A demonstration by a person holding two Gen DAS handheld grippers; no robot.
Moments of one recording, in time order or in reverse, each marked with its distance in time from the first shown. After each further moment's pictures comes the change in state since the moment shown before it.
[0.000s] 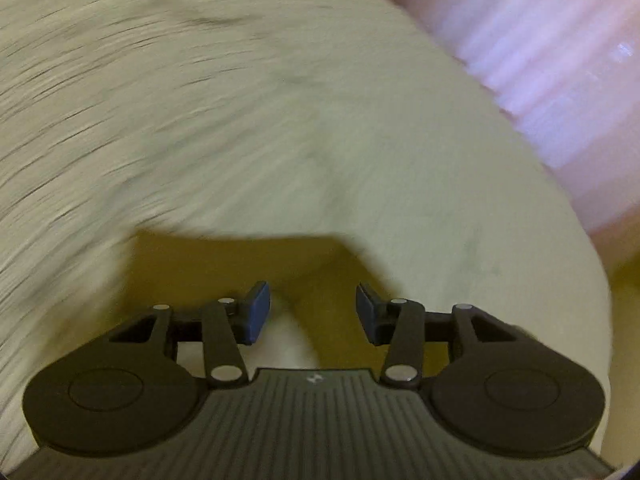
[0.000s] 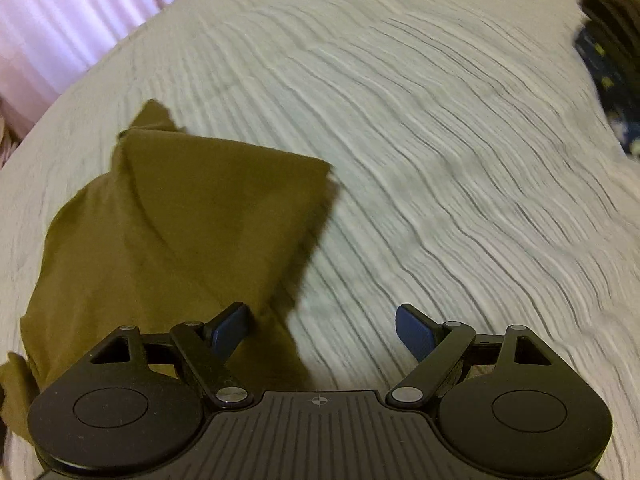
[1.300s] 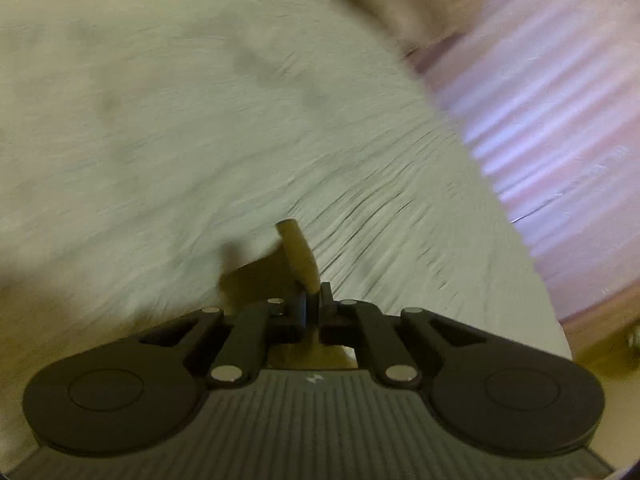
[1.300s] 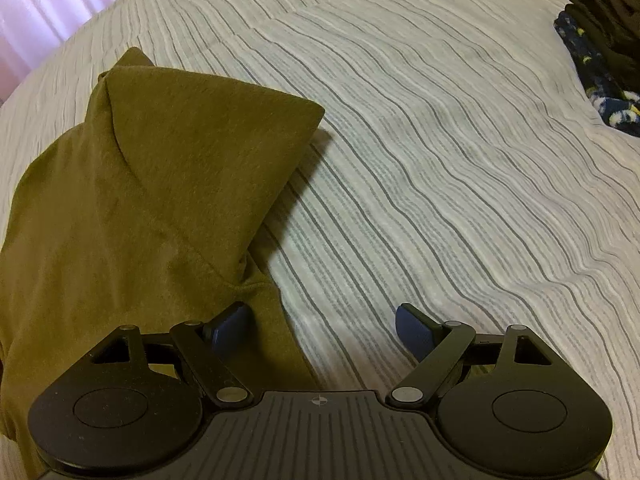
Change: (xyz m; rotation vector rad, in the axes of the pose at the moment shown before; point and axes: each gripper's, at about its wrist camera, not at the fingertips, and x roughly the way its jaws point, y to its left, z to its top) left arm 0.053 0.054 0.078 -0.050 -0.262 -0.170; right arm 0.022 0.024 -0.018 -0.033 0.040 -0.113
